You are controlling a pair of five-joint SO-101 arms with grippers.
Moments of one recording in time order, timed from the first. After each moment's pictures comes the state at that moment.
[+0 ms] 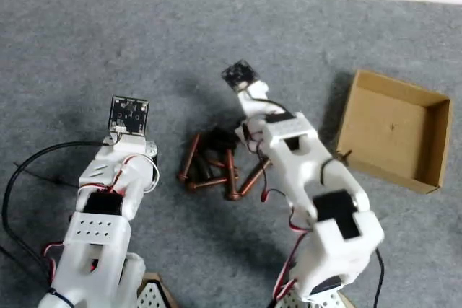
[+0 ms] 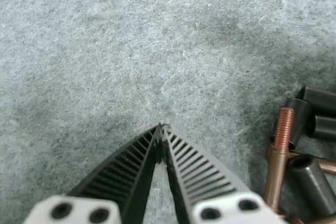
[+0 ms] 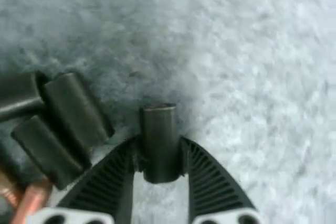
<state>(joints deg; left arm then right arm) -3.2 -55.3 78.1 23.4 -0.7 -21.0 7.6 31.3 27.3 21.7</state>
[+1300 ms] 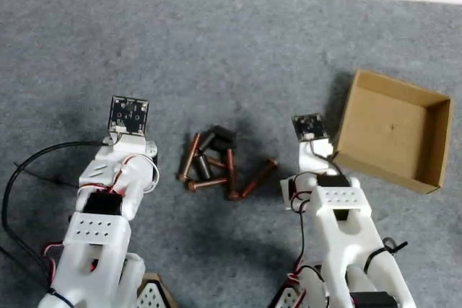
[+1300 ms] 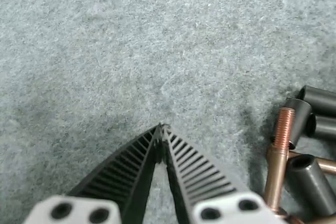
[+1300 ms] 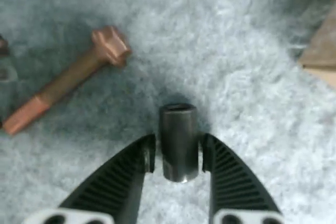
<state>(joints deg) -3.2 -55.3 78.1 23.4 -0.7 -7.5 -30.4 67.7 41.5 10.2</state>
